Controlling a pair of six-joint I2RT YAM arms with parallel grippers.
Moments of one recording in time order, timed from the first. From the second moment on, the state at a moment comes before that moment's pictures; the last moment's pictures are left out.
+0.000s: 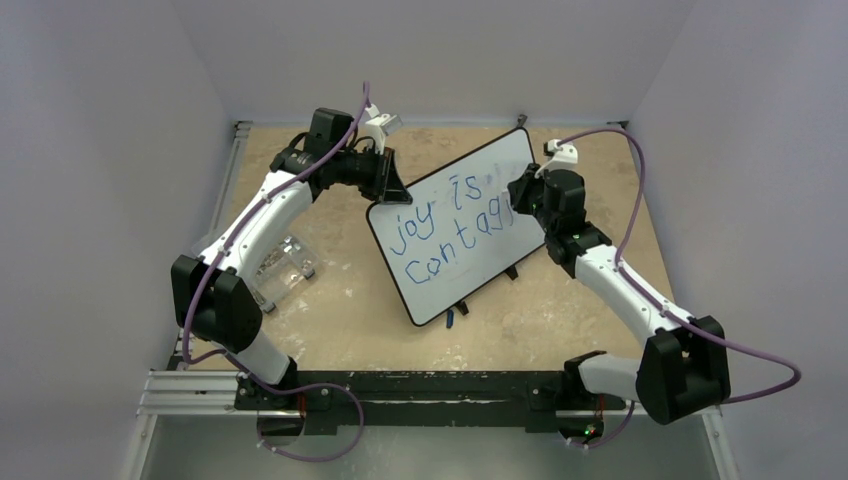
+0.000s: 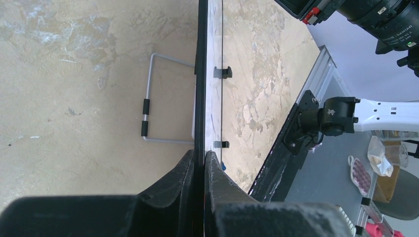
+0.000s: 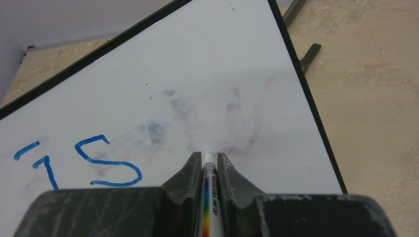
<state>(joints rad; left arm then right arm) -0.36 1.61 1.52 -0.64 0.75 -0.13 0.32 1.24 0.84 0.10 0.13 0.36</state>
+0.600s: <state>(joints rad) -0.36 1.61 1.52 -0.64 0.75 -0.13 0.31 1.24 0.84 0.11 0.14 0.36</state>
